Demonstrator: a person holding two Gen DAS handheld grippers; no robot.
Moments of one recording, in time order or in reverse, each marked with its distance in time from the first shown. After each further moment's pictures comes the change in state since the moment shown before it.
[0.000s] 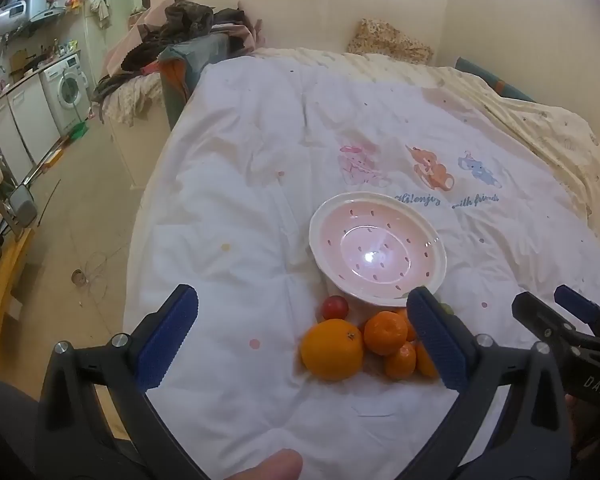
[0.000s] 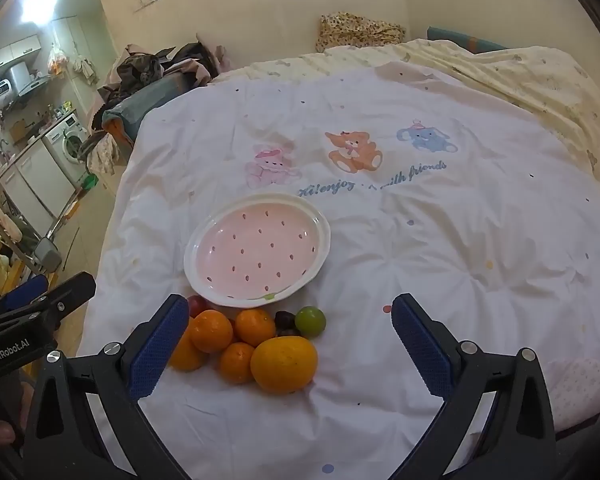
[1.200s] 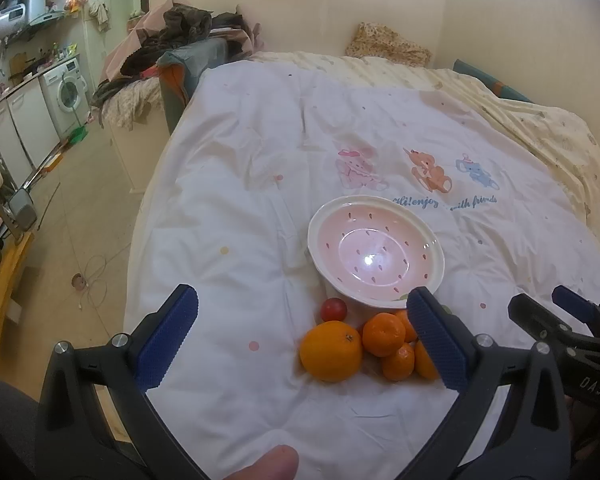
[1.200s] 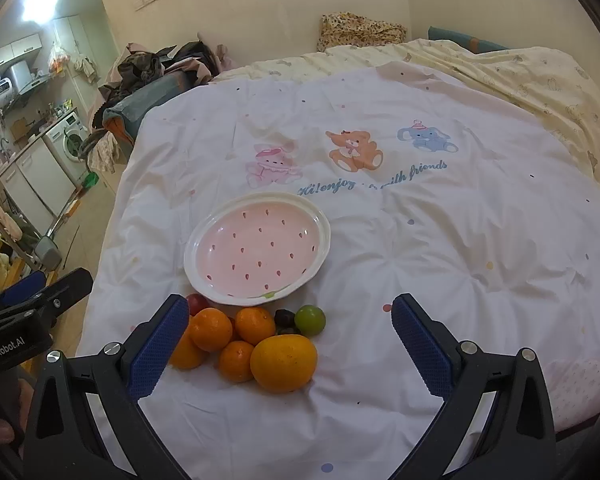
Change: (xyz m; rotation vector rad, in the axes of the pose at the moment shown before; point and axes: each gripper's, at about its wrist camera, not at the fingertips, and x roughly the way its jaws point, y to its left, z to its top) left arm -0.007 -0.004 0.001 0.002 -0.021 -0.001; right arm -0.002 0.000 0.000 -0.008 -0.003 0.003
